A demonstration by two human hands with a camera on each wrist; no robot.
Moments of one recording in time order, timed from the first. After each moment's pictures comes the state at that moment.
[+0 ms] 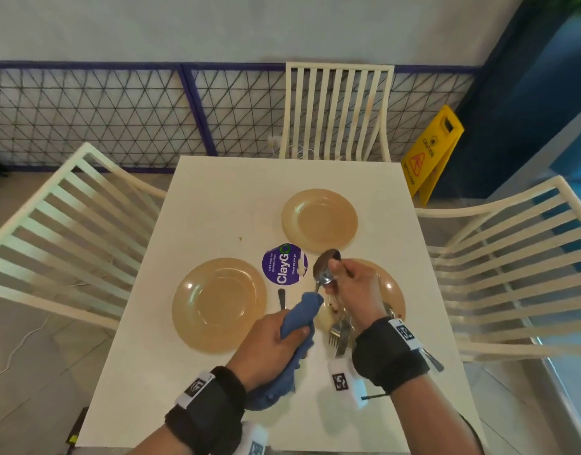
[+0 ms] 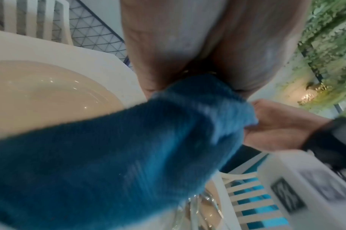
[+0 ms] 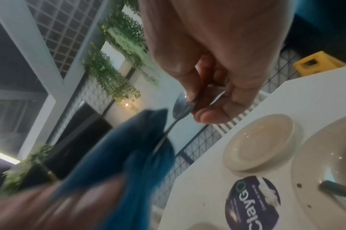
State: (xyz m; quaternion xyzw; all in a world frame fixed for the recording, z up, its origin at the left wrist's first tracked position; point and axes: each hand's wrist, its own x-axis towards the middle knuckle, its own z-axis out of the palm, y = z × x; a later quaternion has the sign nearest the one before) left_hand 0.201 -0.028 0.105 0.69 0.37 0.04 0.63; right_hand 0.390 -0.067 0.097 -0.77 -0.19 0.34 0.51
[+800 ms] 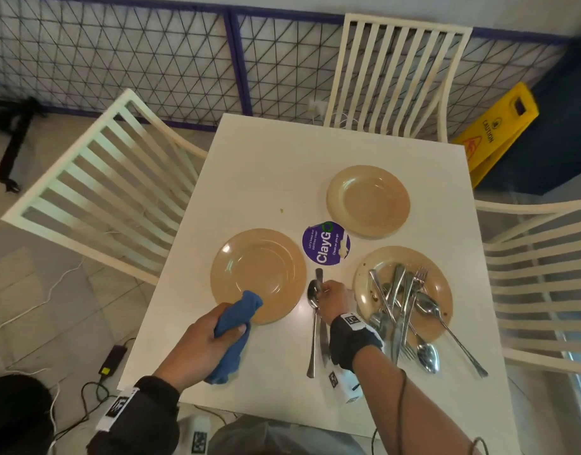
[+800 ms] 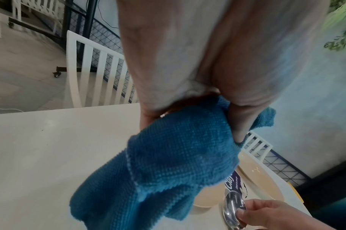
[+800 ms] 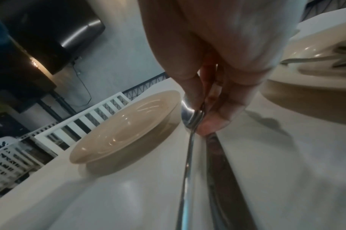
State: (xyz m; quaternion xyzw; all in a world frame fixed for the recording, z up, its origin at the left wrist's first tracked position) left_hand 0.048 0.025 0.072 0.63 0.49 0.04 0.60; right_hand 0.313 -0.015 -0.042 -0.88 -0.28 0.36 0.15
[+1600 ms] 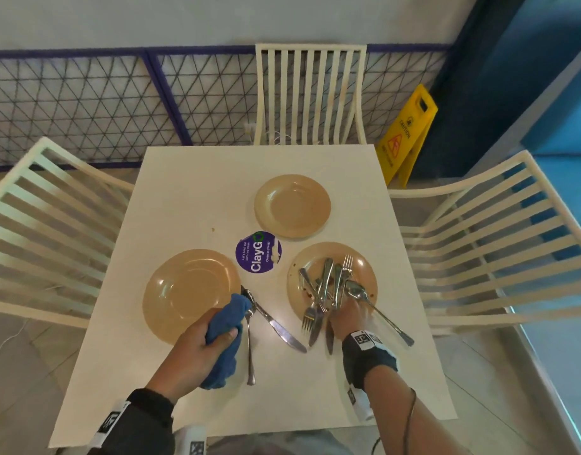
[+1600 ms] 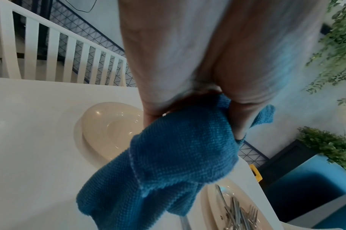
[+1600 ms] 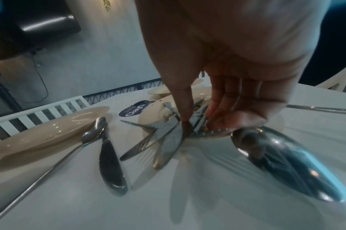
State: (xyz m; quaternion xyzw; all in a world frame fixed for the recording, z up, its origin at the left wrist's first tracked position) left_hand 0.148 -0.019 0.076 0.69 0.46 0.04 0.56; right_hand 0.420 -0.139 -0.034 -0.93 -0.17 0.30 0.12
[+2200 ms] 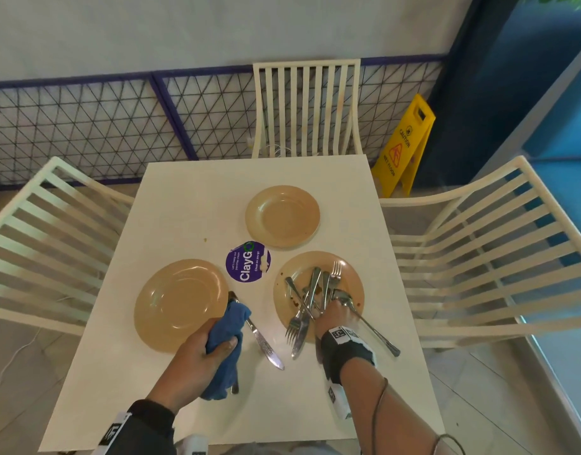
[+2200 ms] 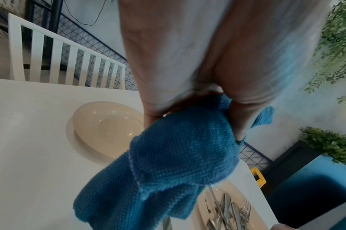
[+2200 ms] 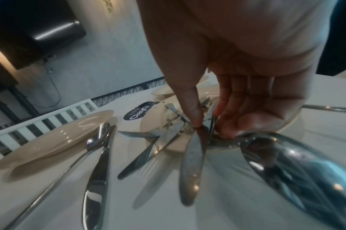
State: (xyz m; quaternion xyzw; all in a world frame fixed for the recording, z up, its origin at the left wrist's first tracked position) left_hand 0.182 -0.052 0.083 0.69 0.47 0.05 0.55; right_hand 0.440 -0.135 -0.028 -0.92 -0.23 0.31 0.06
